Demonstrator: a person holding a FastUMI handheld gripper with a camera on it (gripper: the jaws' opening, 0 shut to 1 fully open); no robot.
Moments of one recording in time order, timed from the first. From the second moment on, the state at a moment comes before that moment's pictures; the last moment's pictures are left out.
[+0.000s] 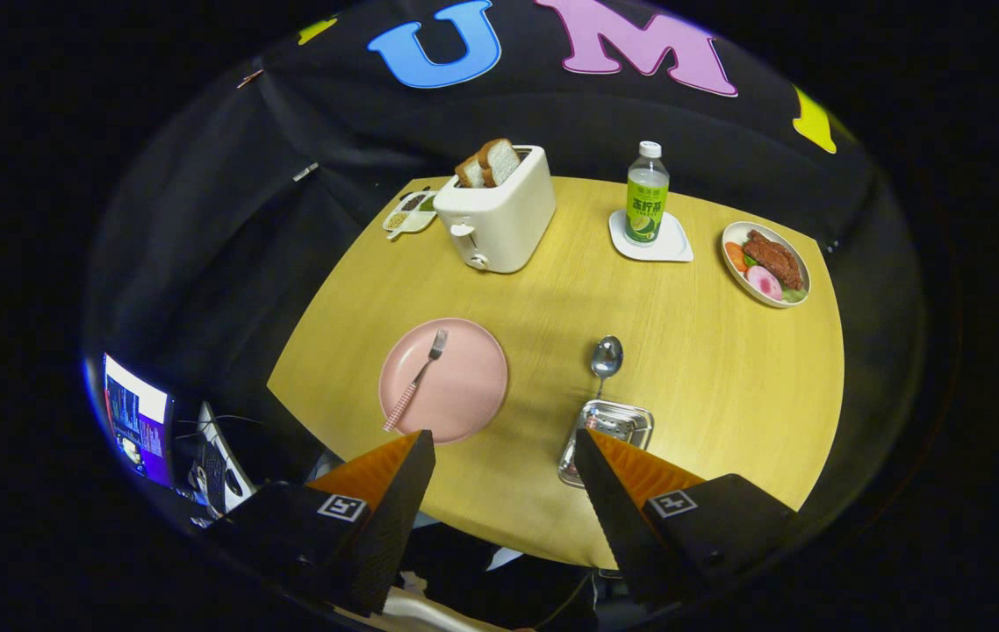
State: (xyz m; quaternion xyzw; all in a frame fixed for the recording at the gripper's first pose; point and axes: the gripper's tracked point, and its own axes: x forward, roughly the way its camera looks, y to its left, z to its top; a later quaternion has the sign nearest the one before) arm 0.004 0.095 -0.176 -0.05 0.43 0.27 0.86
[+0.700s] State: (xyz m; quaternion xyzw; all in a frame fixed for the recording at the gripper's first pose) arm 0.004 0.232 -0.316 -0.03 0.52 0.25 0.82
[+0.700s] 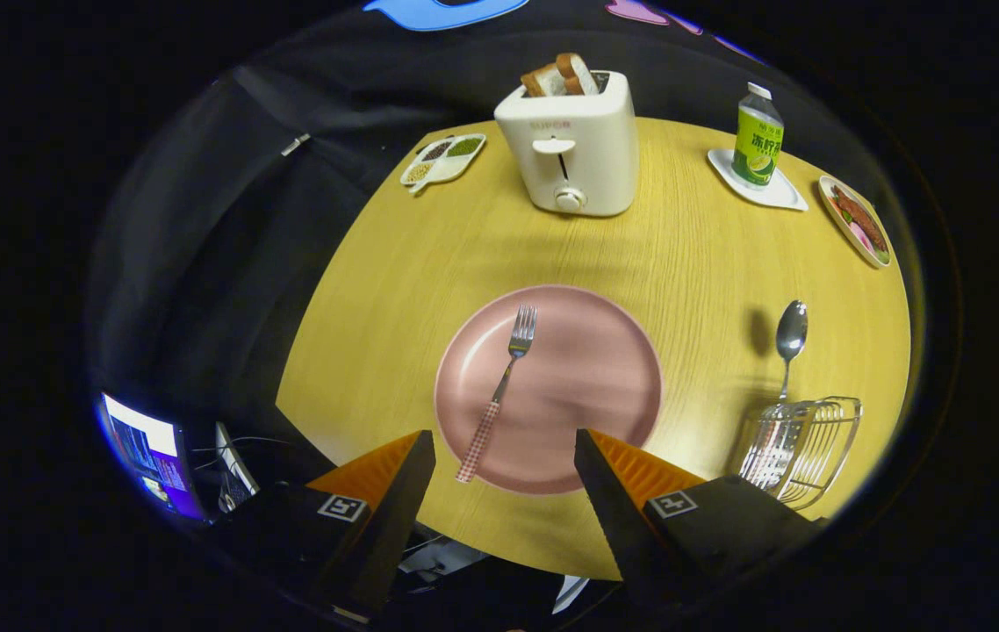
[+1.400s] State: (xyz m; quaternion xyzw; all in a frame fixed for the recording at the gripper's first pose) arm 0.009 0.263 -0.398 -0.07 0.57 0.20 0.80
